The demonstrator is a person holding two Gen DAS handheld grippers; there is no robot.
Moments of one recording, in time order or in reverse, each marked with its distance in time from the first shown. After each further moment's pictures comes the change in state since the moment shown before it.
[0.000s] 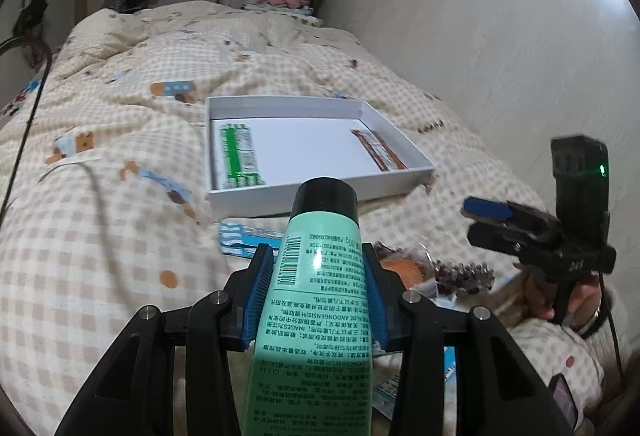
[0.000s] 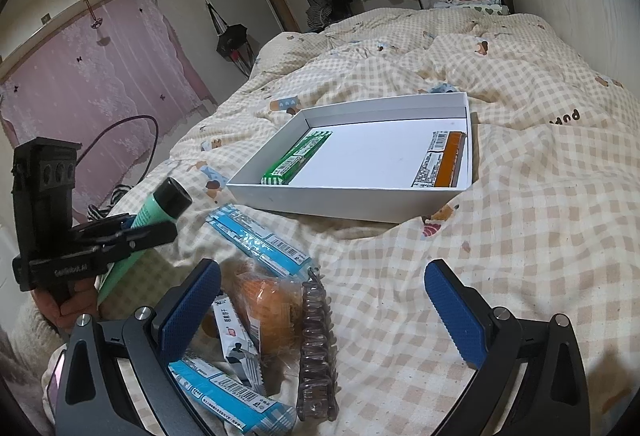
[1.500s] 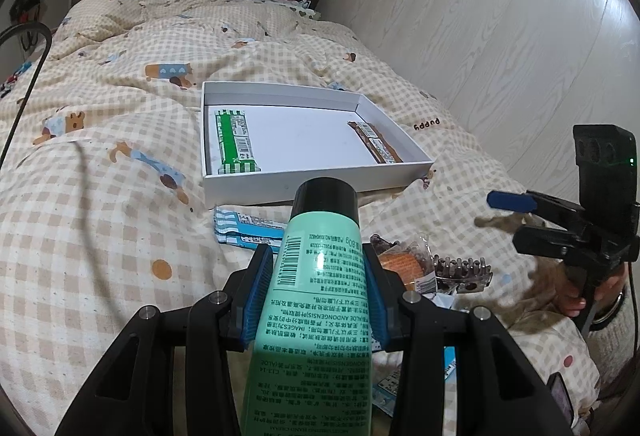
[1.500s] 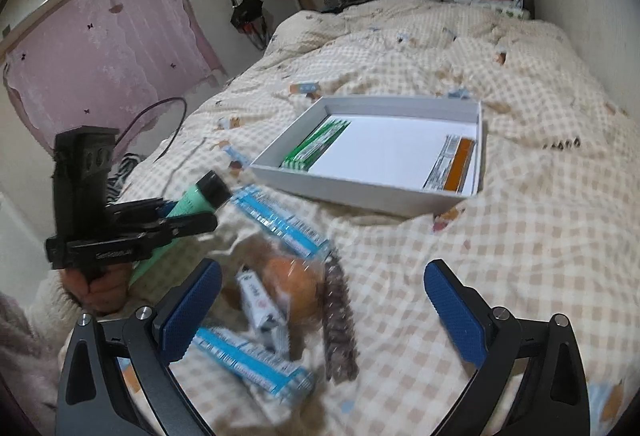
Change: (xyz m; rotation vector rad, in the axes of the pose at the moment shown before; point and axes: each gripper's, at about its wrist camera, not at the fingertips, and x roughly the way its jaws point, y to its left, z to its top) left arm 0.005 0.014 -0.006 -0.053 0.019 -0.051; right arm -0.024 0.021 0.010 -0.073 0.112 0.035
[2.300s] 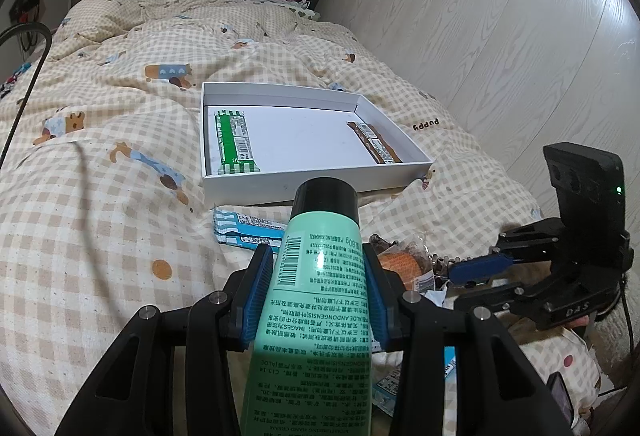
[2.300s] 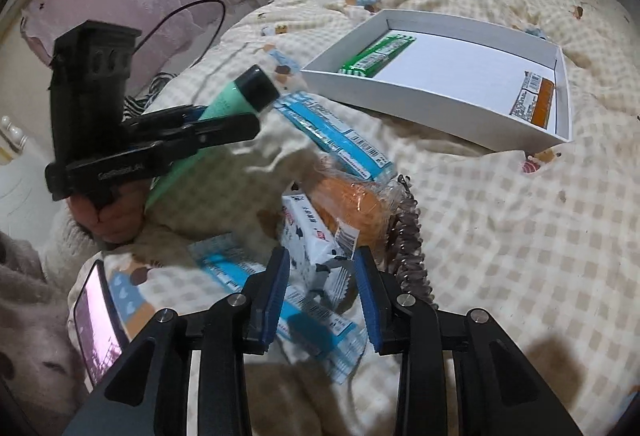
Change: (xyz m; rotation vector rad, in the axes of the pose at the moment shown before) left arm -0.001 0.000 0.000 0.000 -0.002 -0.001; right arm 0.048 0.021 -0.017 -0.094 0.282 0.101
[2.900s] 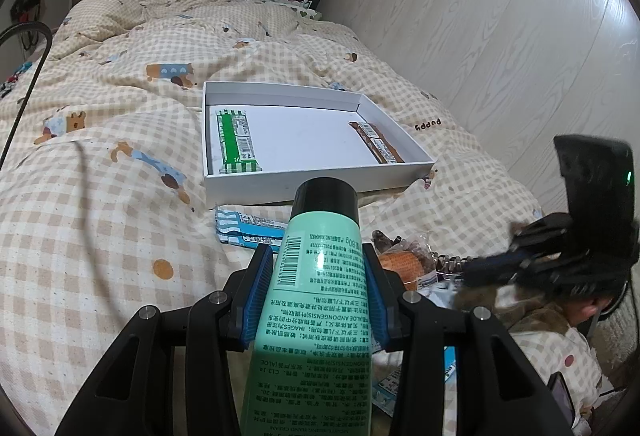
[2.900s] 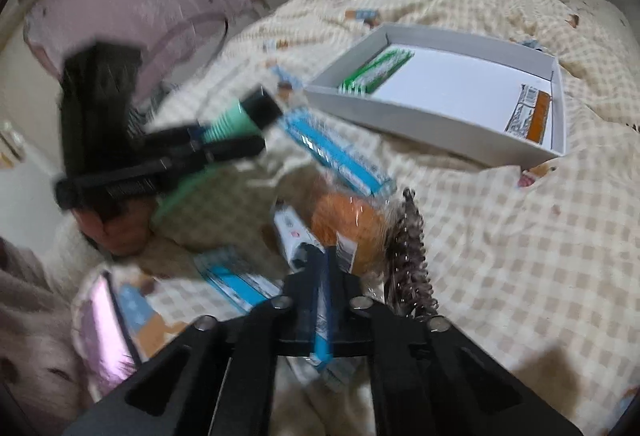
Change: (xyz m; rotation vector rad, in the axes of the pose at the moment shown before) left arm 0.000 0.002 -0.001 -0.001 -0.001 0.002; right arm -0.022 0.000 0.005 0.028 -0.089 0.032
